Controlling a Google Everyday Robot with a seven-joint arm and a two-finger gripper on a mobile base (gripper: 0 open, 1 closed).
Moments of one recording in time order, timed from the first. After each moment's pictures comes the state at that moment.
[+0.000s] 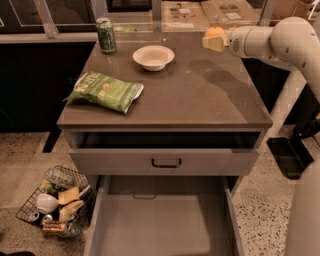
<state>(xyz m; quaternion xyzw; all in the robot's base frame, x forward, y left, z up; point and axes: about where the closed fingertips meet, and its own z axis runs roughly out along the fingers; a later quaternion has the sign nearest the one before) 0.841 -0.205 0.918 -0.22 0.76 0.16 0.58</state>
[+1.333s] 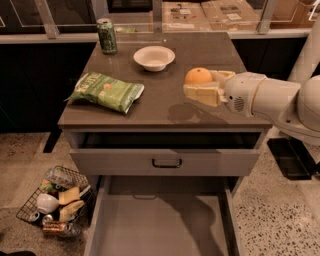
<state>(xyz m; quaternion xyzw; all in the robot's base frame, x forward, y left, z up) 0.593 -0.116 0.915 -0.31 0.71 0.23 0.59</state>
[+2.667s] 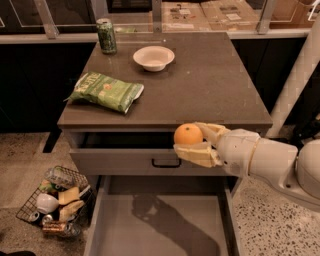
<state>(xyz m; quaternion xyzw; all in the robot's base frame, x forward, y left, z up) 0.482 -0.082 0.839 -0.37 0.70 0.25 0.56</state>
